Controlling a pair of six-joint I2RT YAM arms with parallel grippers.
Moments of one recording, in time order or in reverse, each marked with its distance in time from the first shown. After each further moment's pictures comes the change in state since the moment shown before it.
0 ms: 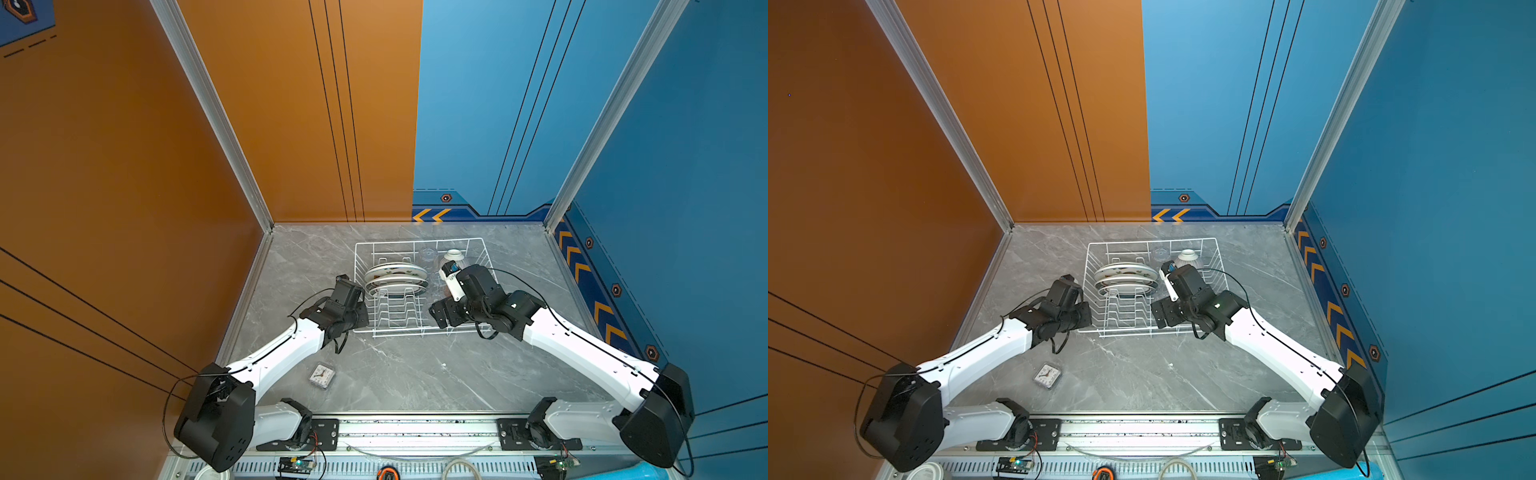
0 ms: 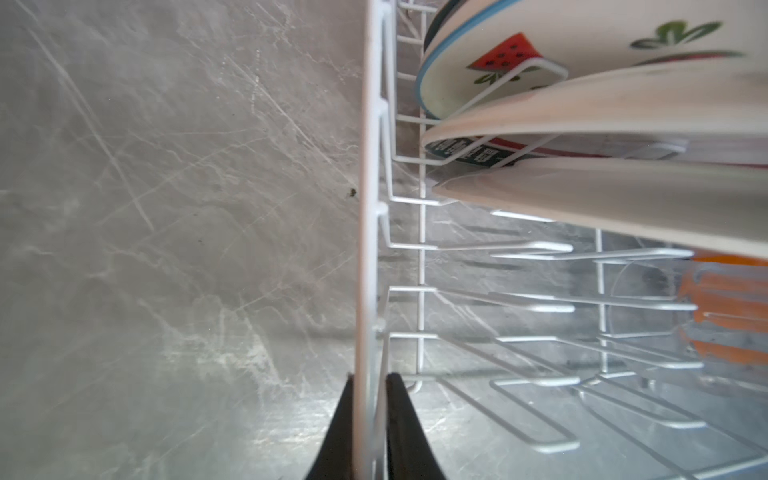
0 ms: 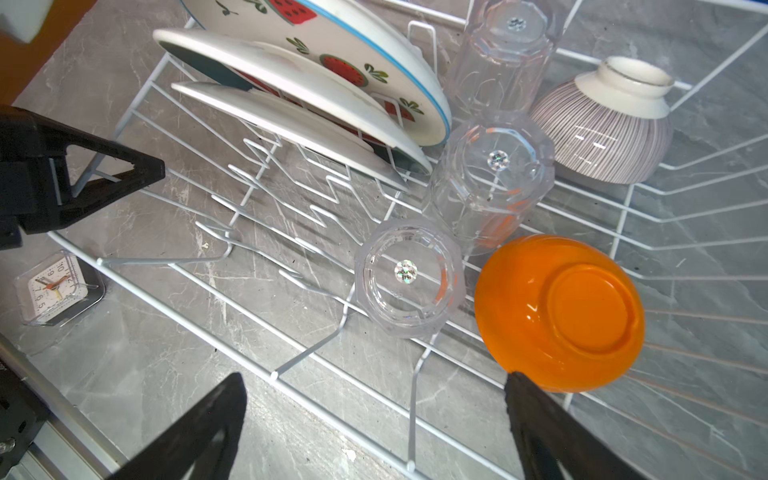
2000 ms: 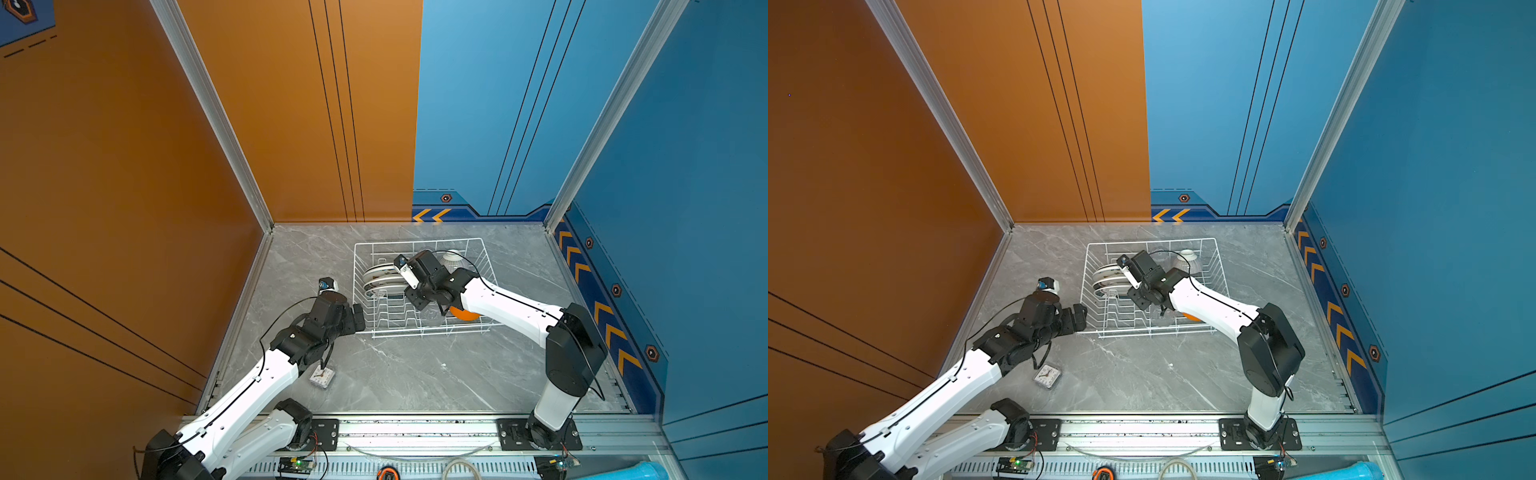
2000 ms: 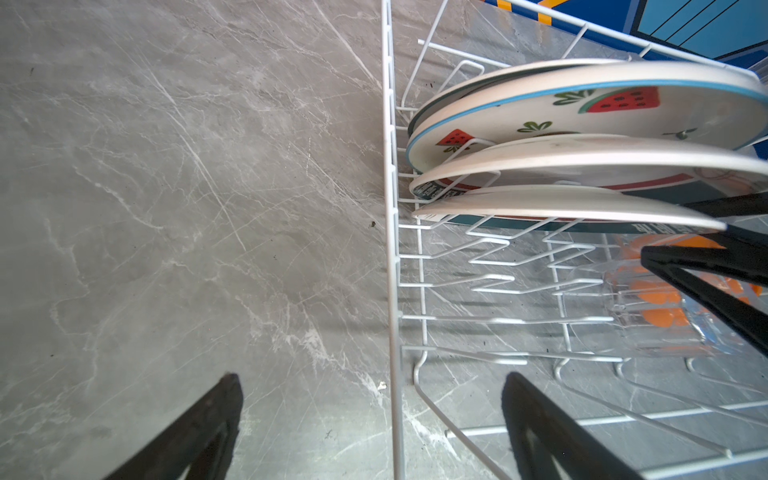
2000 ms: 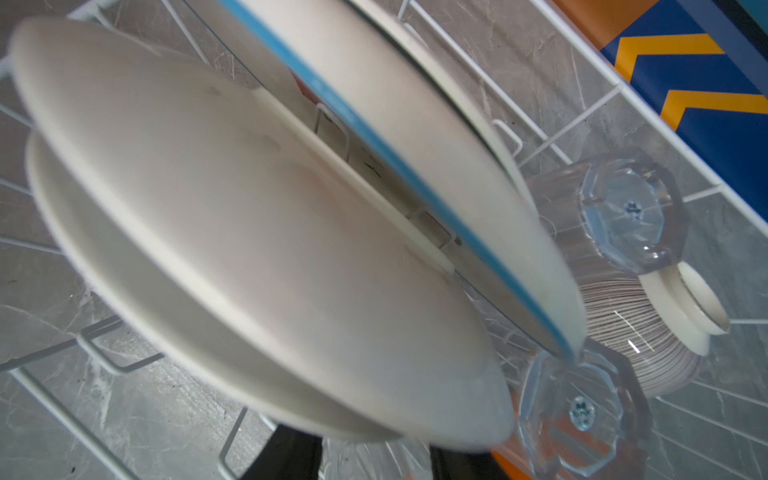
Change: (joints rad) left arm -0.045 -0.326 -0.066 -0.063 -0.095 0.029; right arm 0.048 0.478 0.328 0.079 0.107 -0.326
